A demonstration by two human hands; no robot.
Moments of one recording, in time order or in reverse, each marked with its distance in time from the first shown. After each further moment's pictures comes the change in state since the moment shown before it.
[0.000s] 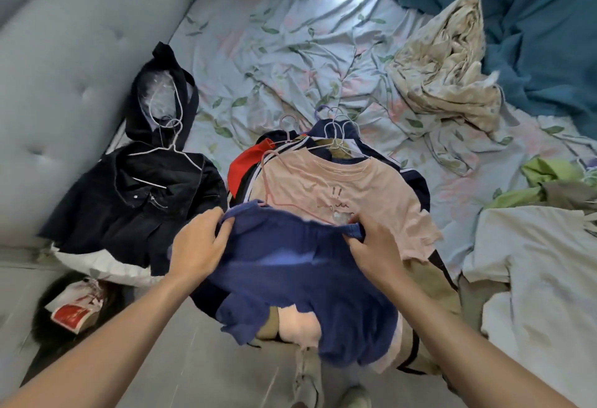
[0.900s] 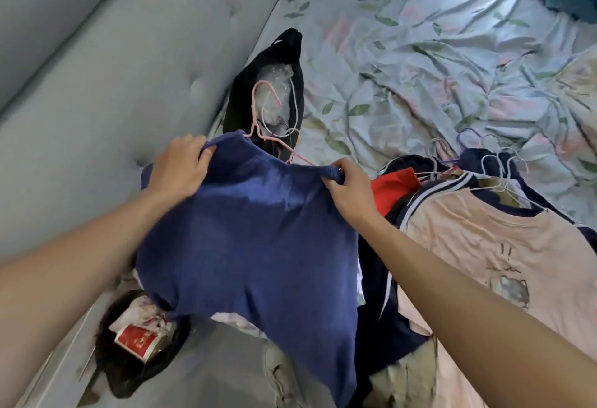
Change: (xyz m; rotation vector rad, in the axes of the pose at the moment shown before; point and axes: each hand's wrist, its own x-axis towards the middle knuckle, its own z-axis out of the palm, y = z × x) left_hand 0.290 -0.390 -0.111 0.188 0.067 0.017; right_hand 0.237 -0.272 0.344 0.073 -0.046 -0.077
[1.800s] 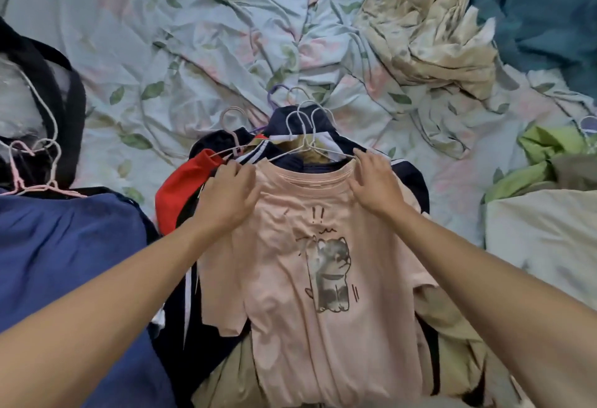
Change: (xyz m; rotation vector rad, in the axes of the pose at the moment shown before) left_hand -0.033 0.490 0.184 -0.119 -0.326 0.364; right_hand -0.022 0.359 -0.354 -0.520 0.042 0.249
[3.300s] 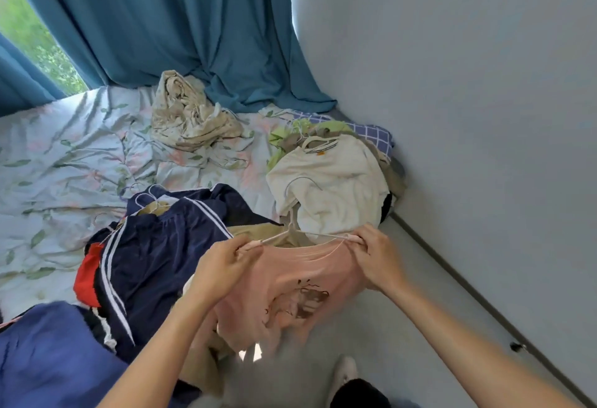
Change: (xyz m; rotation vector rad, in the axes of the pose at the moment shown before) left_hand -0.401 0.360 -0.187 -0.348 -0.228 0.517; right_hand -0.675 0.084 -0.243 0.322 0.610 0.392
